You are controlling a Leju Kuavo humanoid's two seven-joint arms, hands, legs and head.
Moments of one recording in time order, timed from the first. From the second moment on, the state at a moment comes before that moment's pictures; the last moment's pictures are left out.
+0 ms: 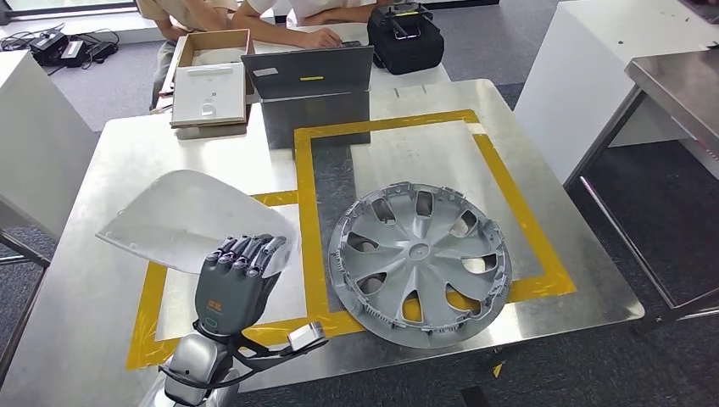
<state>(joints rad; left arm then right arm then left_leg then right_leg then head) -0.18 -0.11 -0.47 -1.36 -1.50 0.70 -0.19 -0.07 0.18 -0.90 -0.19 0.98 -0.01 -0.24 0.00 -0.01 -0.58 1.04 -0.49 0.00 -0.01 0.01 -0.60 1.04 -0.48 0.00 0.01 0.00</state>
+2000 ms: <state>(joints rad) -0.13 -0.10 -0.45 -1.39 -1.50 0.70 -0.19 -0.08 0.18 -0.91 -0.19 1.01 -0.01 -0.19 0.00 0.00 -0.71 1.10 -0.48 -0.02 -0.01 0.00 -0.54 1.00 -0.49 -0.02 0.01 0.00</state>
